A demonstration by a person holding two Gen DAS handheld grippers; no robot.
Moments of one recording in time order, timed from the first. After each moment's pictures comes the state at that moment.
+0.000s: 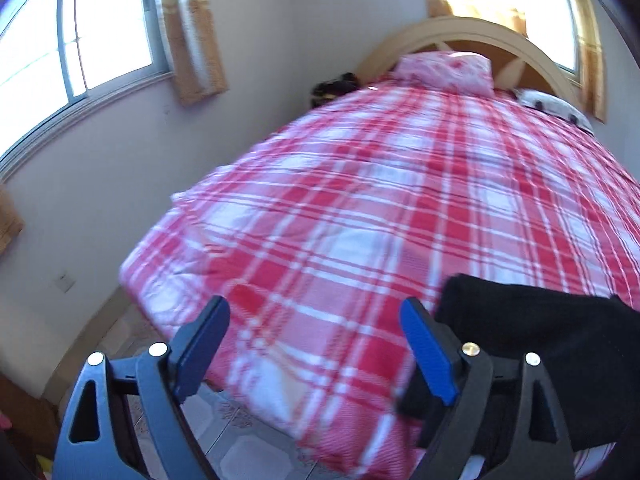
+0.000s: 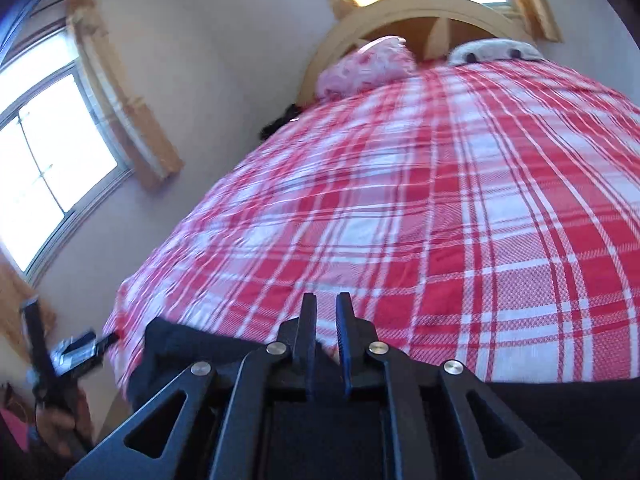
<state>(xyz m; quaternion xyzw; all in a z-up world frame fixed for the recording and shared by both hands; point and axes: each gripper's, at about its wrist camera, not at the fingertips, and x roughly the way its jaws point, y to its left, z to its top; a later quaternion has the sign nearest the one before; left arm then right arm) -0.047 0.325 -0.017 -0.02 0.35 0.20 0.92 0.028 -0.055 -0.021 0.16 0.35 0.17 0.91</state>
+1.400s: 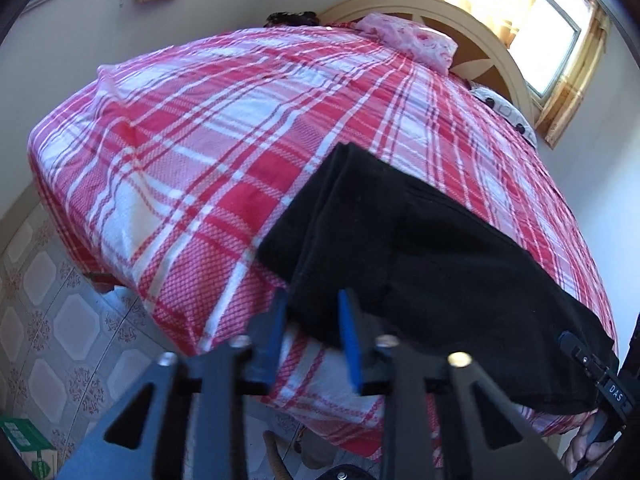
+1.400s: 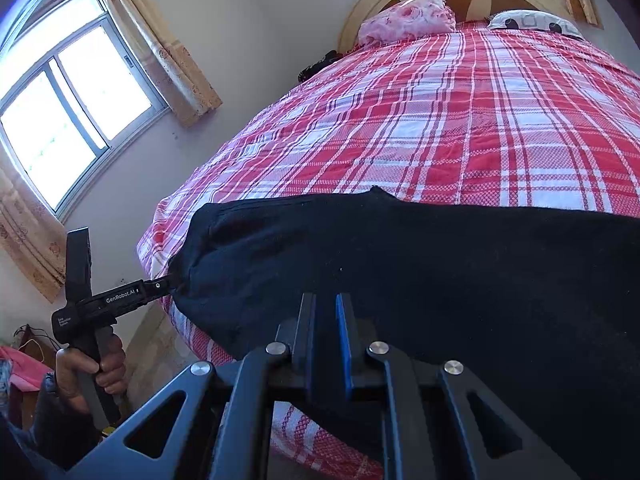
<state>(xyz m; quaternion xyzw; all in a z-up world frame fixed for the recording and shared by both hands) -0.073 0.274 -0.074 -0.18 0.43 0.05 0.88 -0.052 -0.031 -0.052 0.14 0.42 0.23 0.87</state>
